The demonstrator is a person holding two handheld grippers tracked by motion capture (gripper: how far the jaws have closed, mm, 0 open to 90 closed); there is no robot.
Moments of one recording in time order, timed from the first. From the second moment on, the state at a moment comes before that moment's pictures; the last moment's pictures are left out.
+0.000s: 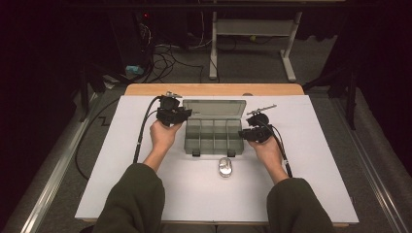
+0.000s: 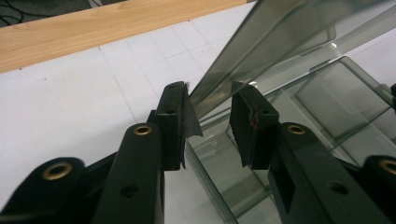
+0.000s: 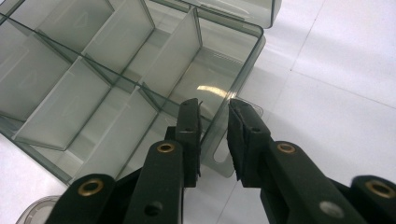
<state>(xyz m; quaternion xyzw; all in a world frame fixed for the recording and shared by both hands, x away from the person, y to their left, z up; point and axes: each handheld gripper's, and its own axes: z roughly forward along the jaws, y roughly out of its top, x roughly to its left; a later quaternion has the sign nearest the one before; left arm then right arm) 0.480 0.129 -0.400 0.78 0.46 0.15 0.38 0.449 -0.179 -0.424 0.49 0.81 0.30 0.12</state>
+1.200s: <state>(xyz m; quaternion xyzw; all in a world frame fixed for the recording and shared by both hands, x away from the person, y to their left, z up) 0.507 0.123 -0.432 0.78 0.50 0.14 0.34 0.449 -0.176 -0.423 0.49 0.81 0.29 0.12</state>
